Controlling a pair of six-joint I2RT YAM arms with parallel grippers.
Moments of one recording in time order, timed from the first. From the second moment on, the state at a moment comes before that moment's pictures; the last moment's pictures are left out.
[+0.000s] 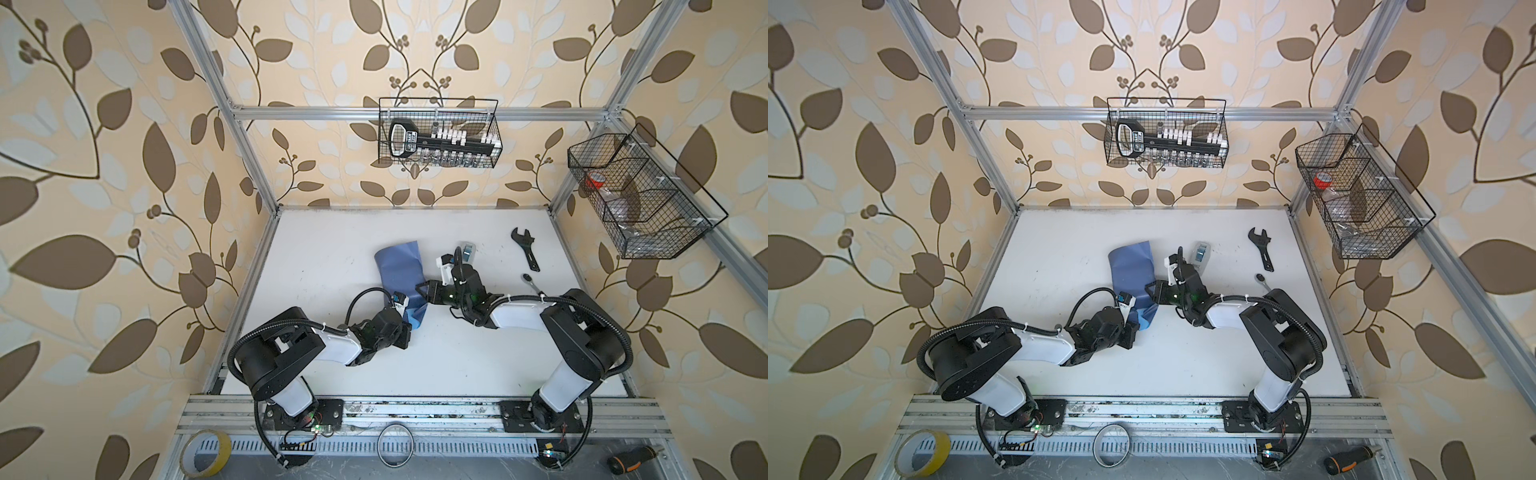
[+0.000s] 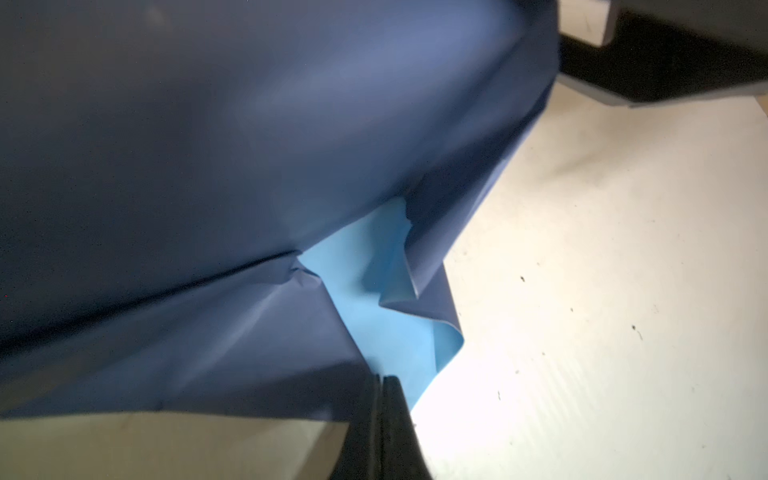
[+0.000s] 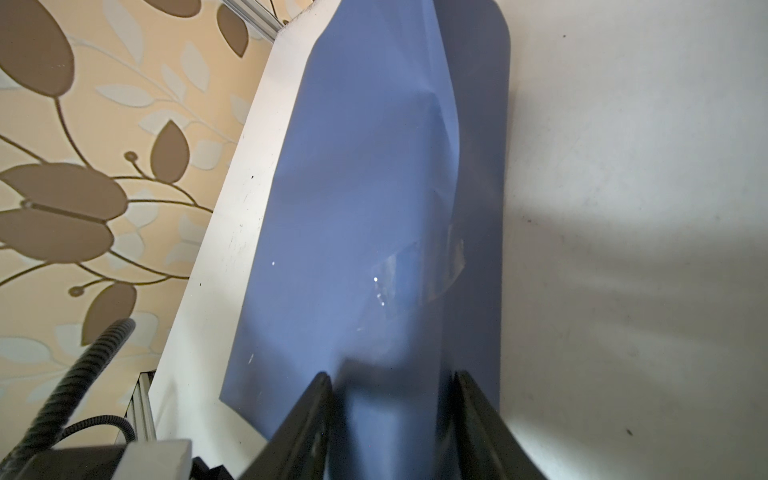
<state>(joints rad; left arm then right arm) -0.87 1.58 0.44 0.44 -0.05 -0.45 0.57 1.70 0.72 0.42 -0.22 0.68</state>
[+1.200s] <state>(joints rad) -0.70 1.16 0.45 -0.01 -0.02 -0.54 0.59 1.36 0.65 0.20 -0.10 0.60</state>
